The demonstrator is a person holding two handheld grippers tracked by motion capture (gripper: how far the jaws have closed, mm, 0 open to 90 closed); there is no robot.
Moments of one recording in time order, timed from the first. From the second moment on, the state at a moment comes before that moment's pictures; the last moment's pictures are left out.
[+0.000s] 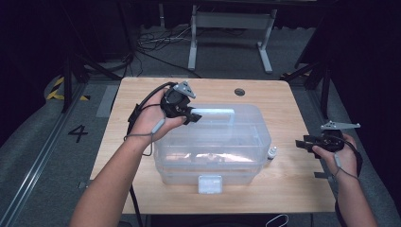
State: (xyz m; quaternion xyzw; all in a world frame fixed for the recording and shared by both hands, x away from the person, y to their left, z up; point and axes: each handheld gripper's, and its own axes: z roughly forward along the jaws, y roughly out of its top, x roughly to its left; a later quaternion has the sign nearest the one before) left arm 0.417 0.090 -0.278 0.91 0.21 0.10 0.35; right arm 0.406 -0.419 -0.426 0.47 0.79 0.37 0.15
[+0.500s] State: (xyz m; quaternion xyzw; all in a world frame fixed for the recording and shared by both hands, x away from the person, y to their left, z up) left arm 0.434 0.090 -0.269 0.90 0.23 0.08 0.35; right arm 0.395 -0.410 -0.409 0.44 0.79 0.39 0.16
